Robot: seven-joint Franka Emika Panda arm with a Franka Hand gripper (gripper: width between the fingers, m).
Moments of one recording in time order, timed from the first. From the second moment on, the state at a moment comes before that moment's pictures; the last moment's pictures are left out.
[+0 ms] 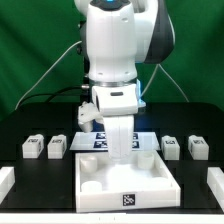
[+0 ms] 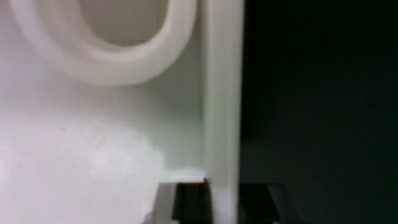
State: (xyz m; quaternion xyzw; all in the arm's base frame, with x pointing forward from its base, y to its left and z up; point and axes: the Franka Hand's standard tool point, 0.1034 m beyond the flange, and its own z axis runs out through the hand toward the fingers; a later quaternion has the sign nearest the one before) arm 0.444 -0.010 0.015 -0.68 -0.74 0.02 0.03
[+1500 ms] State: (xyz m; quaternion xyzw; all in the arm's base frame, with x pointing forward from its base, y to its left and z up) arm 0.497 0.064 0.016 -0.71 -0.70 0.01 0.04
